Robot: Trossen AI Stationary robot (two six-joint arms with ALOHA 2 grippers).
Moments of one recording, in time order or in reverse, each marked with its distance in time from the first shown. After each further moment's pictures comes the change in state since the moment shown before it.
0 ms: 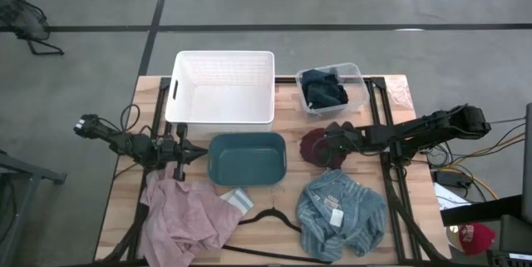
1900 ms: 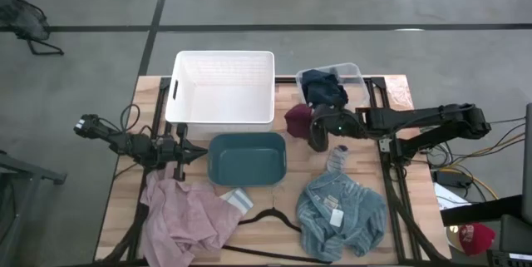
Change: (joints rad) left arm 0.000 0.000 0.000 0.000 0.000 0.000; right arm 0.000 -0.003 0.484 -0.228 0.141 -0.460
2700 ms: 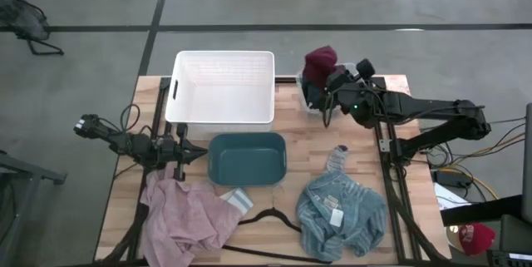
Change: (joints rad) left arm 0.000 0.000 0.000 0.000 0.000 0.000; right arm -0.035 0.000 0.299 -0.030 0.625 -0.284
